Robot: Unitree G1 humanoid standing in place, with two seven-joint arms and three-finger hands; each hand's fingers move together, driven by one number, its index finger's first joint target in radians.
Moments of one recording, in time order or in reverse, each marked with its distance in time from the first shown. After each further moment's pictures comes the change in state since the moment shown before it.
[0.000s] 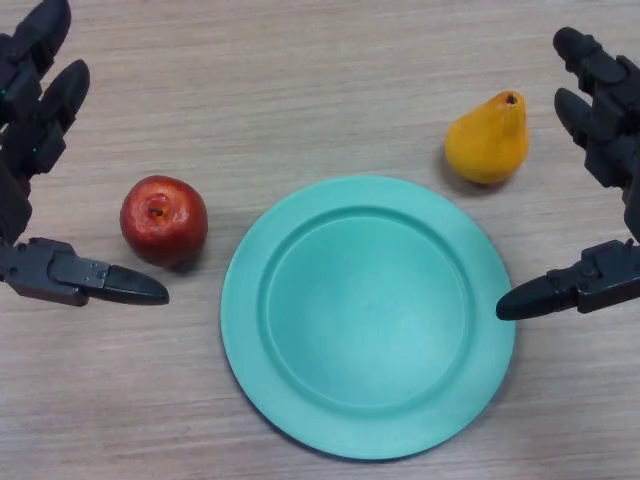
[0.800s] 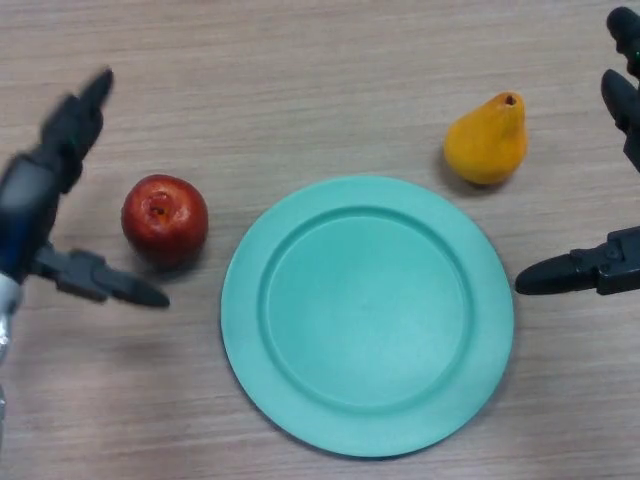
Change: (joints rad) left arm -0.254 0.036 -0.179 1.043 0.409 -0.776 0.025; right arm 0.005 0.000 -0.041 0.019 0.003 -0.045 -0.090
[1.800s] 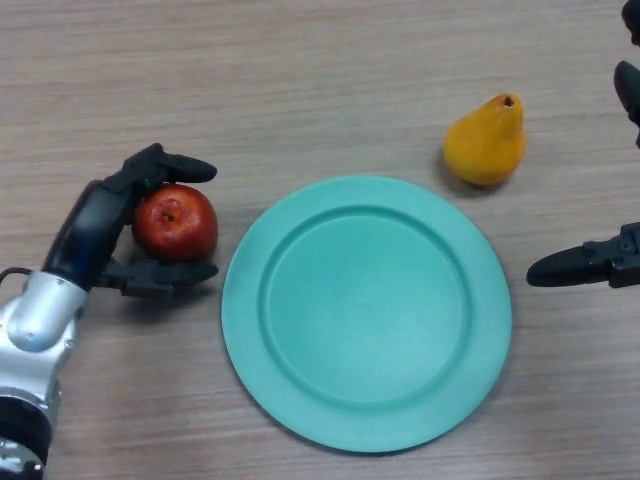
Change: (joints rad) left arm -0.201 -0.060 -0.078 0.476 -0.051 -0.196 -0.005; right arm -0.004 -0.029 -0.018 0.021 0.038 -0.026 -0.013
